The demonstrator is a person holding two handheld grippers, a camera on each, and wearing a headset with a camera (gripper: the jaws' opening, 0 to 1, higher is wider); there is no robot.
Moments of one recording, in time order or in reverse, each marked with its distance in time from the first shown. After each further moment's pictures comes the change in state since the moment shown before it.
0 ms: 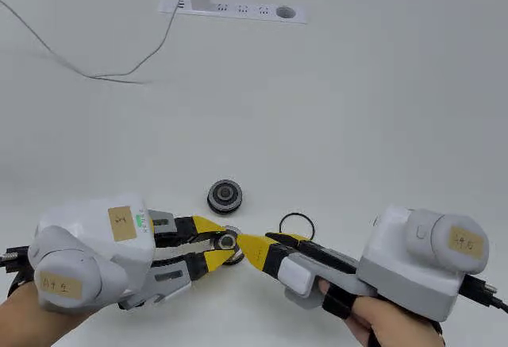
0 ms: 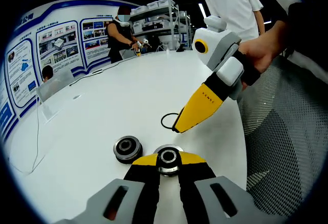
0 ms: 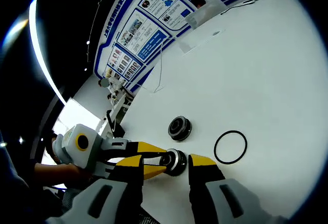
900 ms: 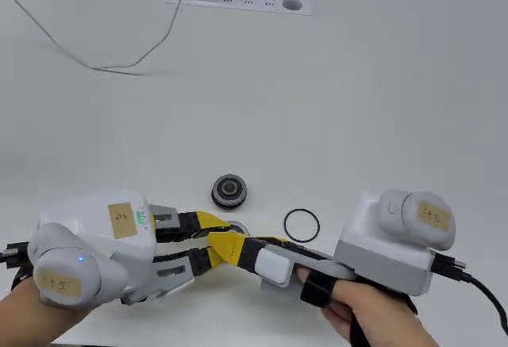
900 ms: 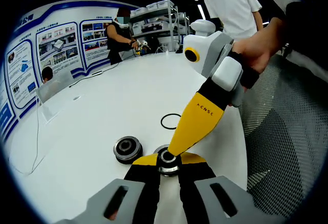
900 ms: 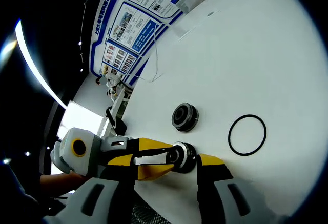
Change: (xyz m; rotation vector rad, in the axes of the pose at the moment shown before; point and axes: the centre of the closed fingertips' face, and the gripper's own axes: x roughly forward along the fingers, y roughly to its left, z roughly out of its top) left arm 0.000 0.001 0.001 0.005 -0.012 -0.004; right arm 0.019 0.006 -0.014 0.107 0.098 0.001
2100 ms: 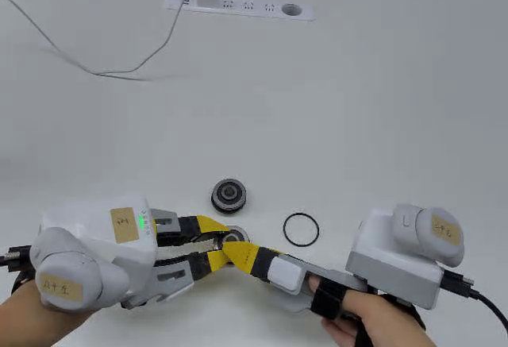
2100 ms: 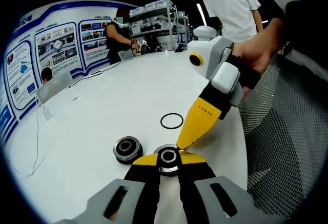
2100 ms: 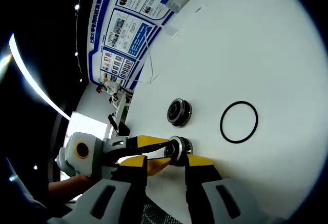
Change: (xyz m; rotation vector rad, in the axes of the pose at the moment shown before) left arm 0.000 0.000 0.000 0.009 0.009 -0.002; right arm -0.008 -0.007 -0.006 0.108 -0.010 0.025
